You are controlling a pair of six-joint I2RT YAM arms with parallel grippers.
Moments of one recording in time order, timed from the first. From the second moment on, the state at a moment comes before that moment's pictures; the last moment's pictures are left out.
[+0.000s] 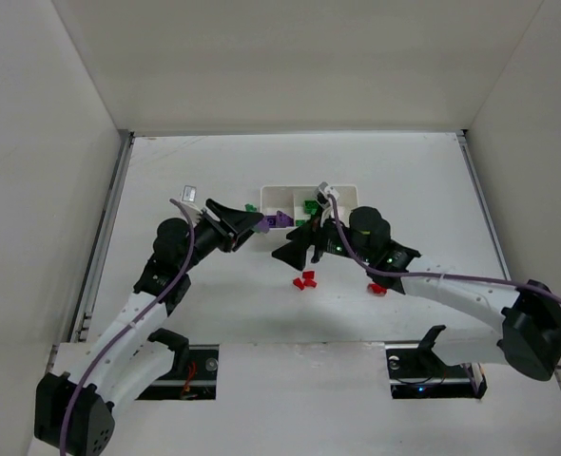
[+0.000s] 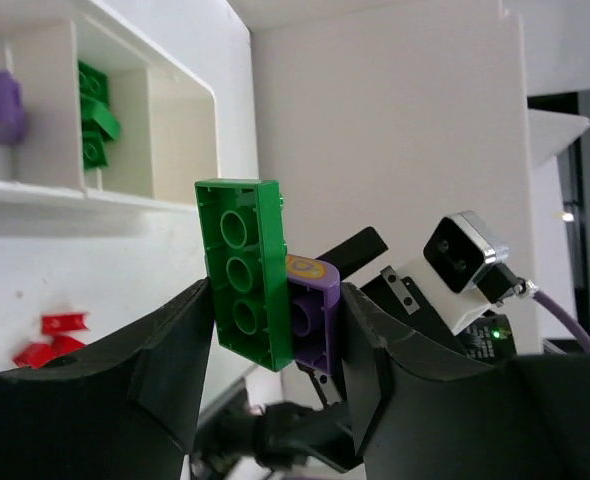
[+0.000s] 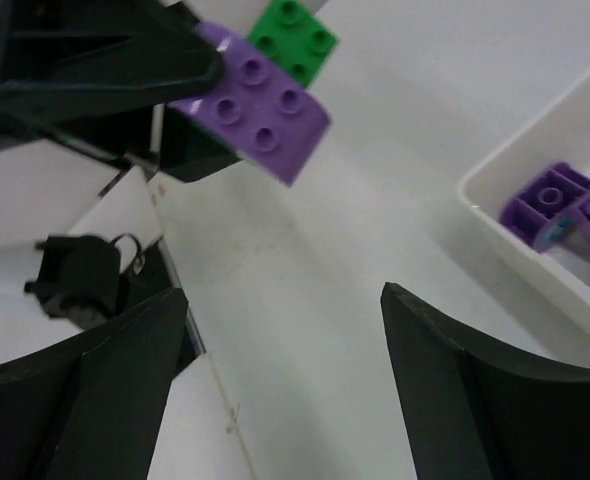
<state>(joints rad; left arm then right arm) -0.38 0.81 0.50 0.20 0.30 -1.28 0.81 1.27 0.76 0.36 -0.32 0.47</state>
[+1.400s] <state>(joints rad) -0.45 0.80 0.47 0.18 0.57 -1.49 0.83 1.24 0.74 0.39 -0.48 0.32</state>
